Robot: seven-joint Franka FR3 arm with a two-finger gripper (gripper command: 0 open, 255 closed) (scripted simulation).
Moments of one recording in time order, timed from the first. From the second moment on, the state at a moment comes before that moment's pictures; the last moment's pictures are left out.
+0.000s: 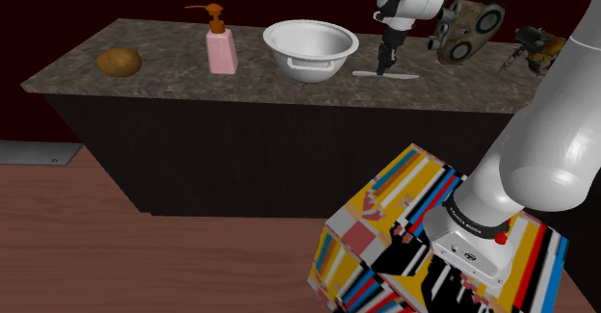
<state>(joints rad) 0.19 0.16 -0.74 -2.14 0.20 2.26 -1.52</state>
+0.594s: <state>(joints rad) 0.21 0.08 -0.75 -2.10 0.13 2.16 -1.46</state>
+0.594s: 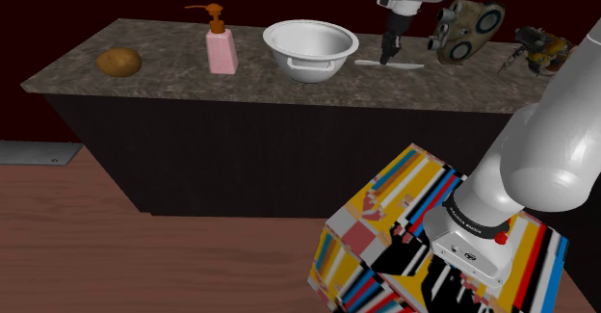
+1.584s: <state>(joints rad) 0.22 -0.01 -0.75 -1.97 0.05 1.97 -1.40</state>
